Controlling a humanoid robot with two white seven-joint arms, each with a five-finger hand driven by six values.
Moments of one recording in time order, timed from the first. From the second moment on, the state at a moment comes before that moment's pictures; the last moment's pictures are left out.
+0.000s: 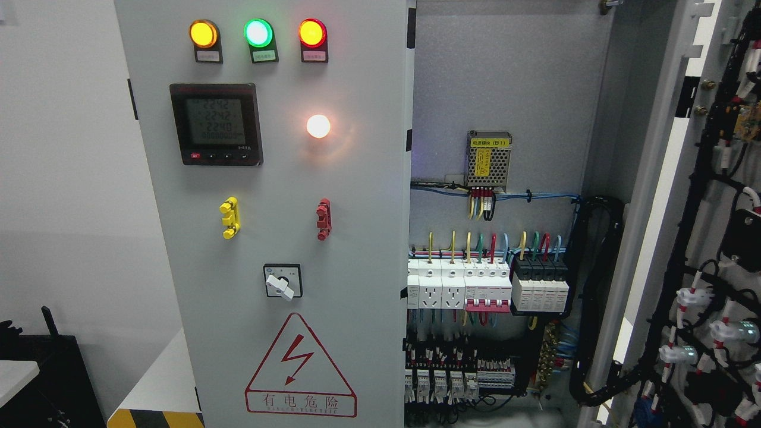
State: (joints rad) left arm 0.04 0.78 -1.09 -1.58 1.05 -0.13 -0.22; right arm 0.23 0.09 0.06 -0.23 0.04 -0.17 0.01
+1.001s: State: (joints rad) left arm 0.16 0.48 -1.08 -0.80 0.95 -0.24 -0.31; right arm 0.23 0.08 0.06 -0.24 0.04 -0.17 0.01
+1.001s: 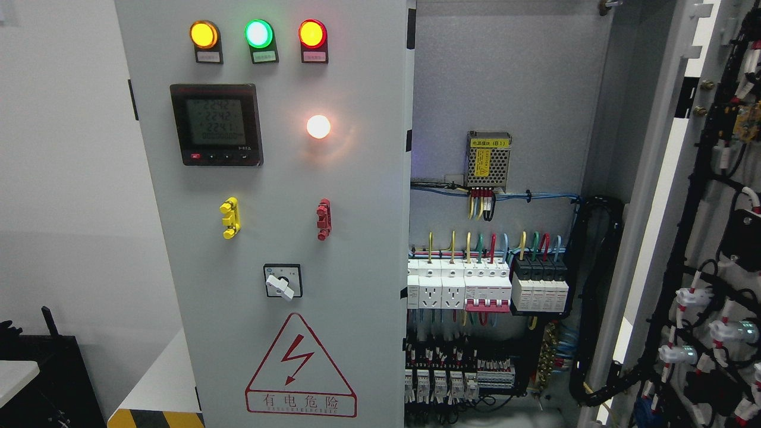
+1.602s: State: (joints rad) left arm 0.16 0.25 -0.76 -0.37 0.52 -0.25 -0.30; right arm 0.23 0.08 0.06 -0.24 0.04 -0.17 0.06
